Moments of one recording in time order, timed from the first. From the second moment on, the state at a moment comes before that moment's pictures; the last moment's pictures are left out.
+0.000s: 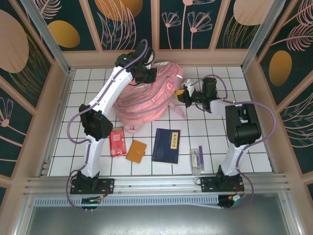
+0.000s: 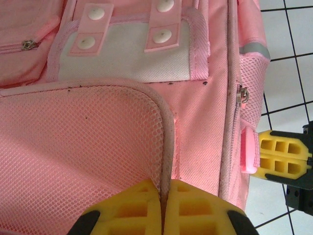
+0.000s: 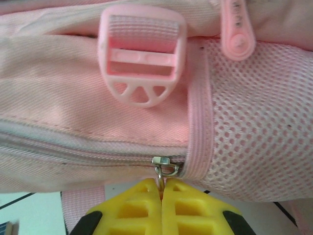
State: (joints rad) left arm -0.52 2.22 2.43 -1.19 0.11 -0.44; right arm 0.19 1.87 1.04 0.30 -0.92 -0.39
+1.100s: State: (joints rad) left arm -0.54 2.40 2.30 -0.93 0.29 -0.61; right arm 0.63 1.70 0.82 0.25 -0.60 -0.03
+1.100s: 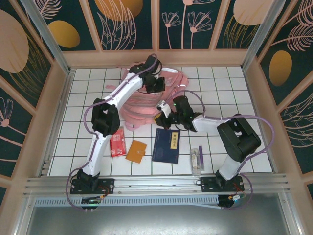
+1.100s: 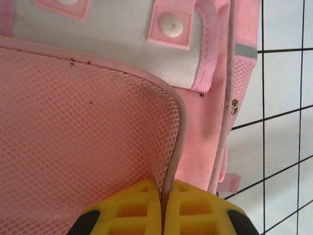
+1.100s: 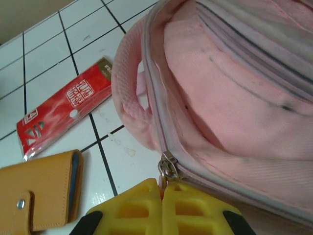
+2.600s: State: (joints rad) left arm -0.73 1.81 1.18 -0.45 0.06 -0.81; right arm 0.55 1.81 1.05 -0.10 -0.51 1.25
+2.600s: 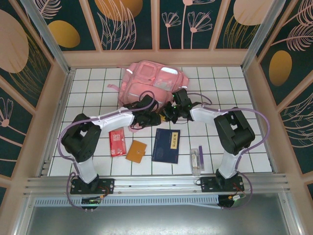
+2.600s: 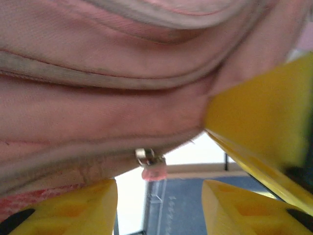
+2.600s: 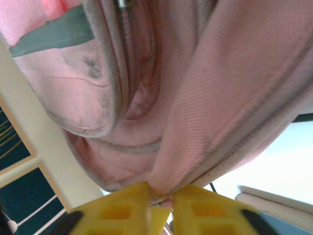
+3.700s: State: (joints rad) left arm -0.72 1.61 1.08 -0.38 0.15 -0.76; right arm 0.52 1.77 1.01 -0.07 -0.49 1.15
